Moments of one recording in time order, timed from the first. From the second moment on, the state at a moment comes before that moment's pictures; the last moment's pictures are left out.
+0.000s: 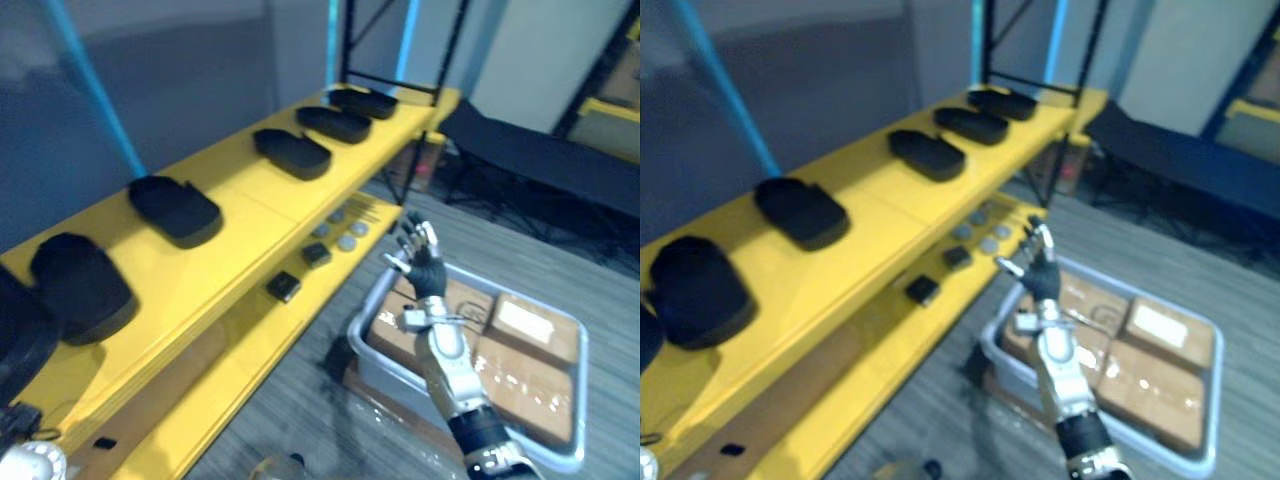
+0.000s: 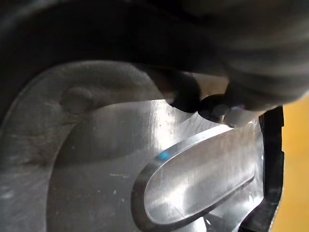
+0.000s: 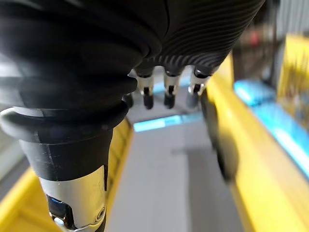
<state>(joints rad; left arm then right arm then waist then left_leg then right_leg) 0.39 0.12 0.88 -0.27 0.01 -0.33 0.68 -0.26 -0.11 0.23 0.28 0.35 -0.36 -0.13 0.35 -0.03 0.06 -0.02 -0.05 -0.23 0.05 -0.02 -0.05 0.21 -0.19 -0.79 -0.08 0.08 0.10</state>
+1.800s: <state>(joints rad) 0.25 0.14 0.61 -0.45 -0.21 -0.36 0.55 -0.01 -0.12 0.02 0.13 0.13 -0.40 -0.18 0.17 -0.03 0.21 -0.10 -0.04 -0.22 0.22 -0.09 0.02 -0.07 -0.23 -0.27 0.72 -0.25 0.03</state>
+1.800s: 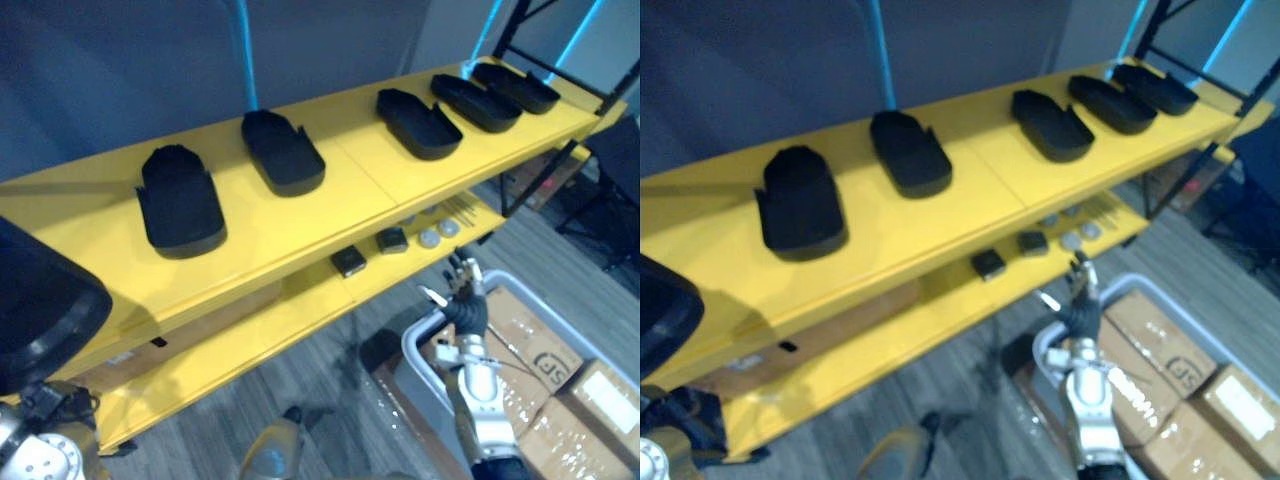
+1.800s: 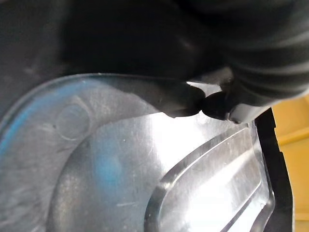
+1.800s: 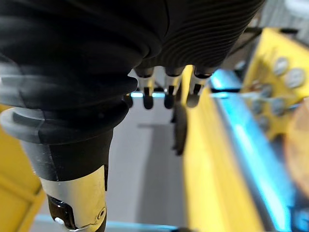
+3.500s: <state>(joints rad) 0.12 0.19 0.50 -0.35 -0.04 -0.35 0.39 -0.06 -0.13 -0.18 0.00 0.22 -0.48 -0.15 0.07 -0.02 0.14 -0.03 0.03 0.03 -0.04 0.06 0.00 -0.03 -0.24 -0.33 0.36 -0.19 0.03</state>
